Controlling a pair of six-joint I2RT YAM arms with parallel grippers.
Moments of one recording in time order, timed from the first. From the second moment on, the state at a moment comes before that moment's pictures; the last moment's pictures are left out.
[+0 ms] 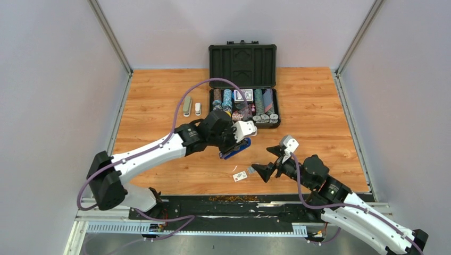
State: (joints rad) left arm -0.95 1.43 1.15 -0.47 0.15 0.28; right arm 0.89 0.36 0.32 -0.11 0.01 0.13
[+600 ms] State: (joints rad) left arm -0.97 1.17 0.99 -0.32 0.53 0.34; right arm 0.89 0.49 0.46 -0.06 -0.26 -0.11
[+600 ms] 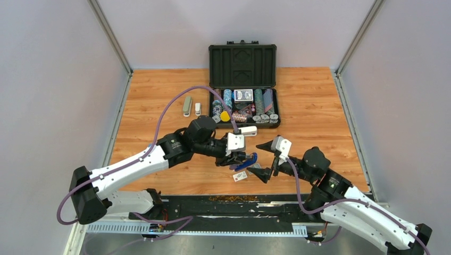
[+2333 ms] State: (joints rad) left arm -0.40 1.00 0.33 0.89 0.63 -0.68; right arm 0.48 0.61 0.35 0.41 -0.58 0.27
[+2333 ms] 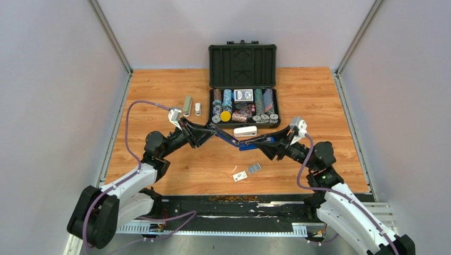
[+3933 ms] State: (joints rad) left arm -0.36 1.57 0.18 1.52 0.57 -1.43; right arm 0.45 0.71 0.40 1.08 -0.15 0.52
